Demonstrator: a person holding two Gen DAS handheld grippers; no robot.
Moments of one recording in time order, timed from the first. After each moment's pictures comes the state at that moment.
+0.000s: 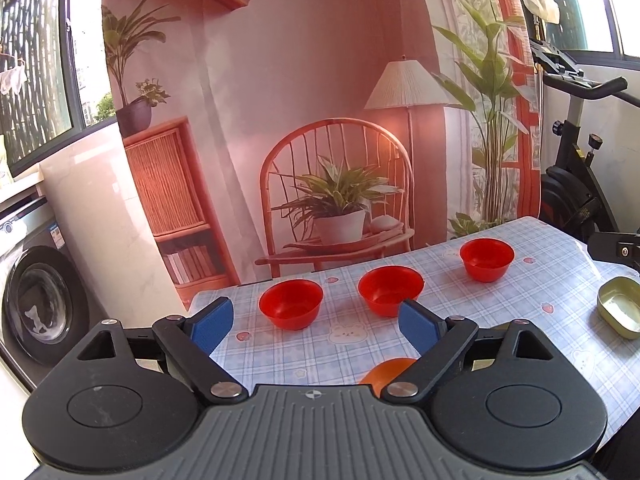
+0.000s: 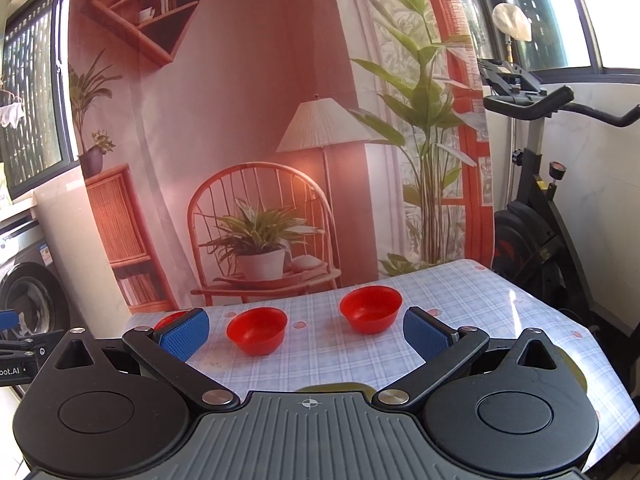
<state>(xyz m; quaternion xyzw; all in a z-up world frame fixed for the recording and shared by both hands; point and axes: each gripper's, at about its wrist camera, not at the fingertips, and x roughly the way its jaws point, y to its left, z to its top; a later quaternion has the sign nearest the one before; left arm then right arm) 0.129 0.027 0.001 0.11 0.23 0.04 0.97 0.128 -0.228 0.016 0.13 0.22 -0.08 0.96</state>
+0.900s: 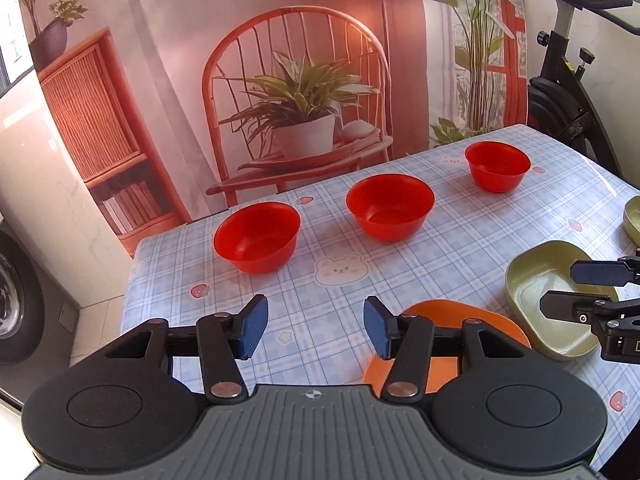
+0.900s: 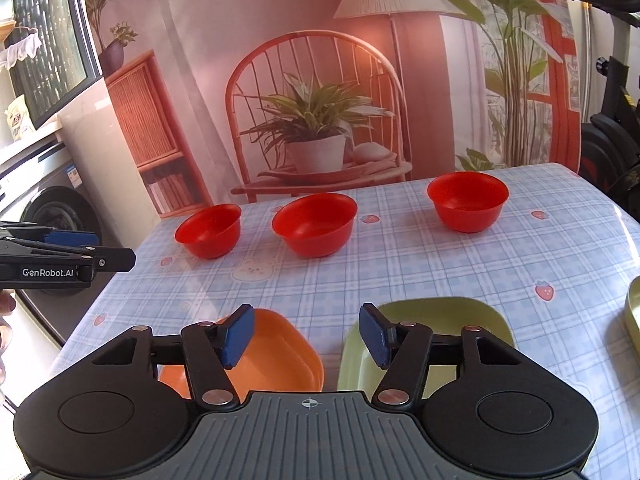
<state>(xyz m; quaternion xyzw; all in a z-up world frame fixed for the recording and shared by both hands) 0.237 0.072 -0.092 0.12 0.36 -0.03 0.93 0.226 -0.171 -0.110 0.13 0.33 0.01 0.93</state>
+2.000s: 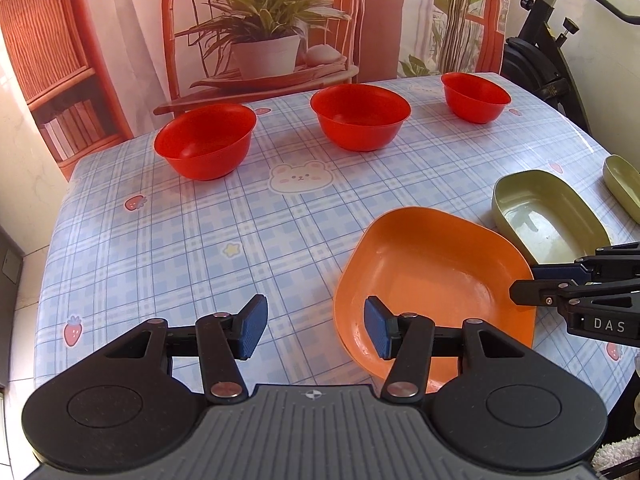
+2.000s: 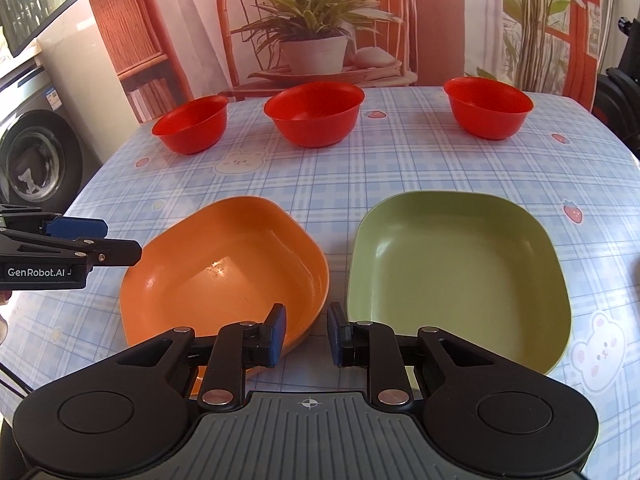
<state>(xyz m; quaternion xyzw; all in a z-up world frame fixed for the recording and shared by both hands) 0.249 0.086 -0.158 0.07 0.44 -0.09 0.89 0.243 -0.154 -0.168 0.12 0.45 0.01 0.88</state>
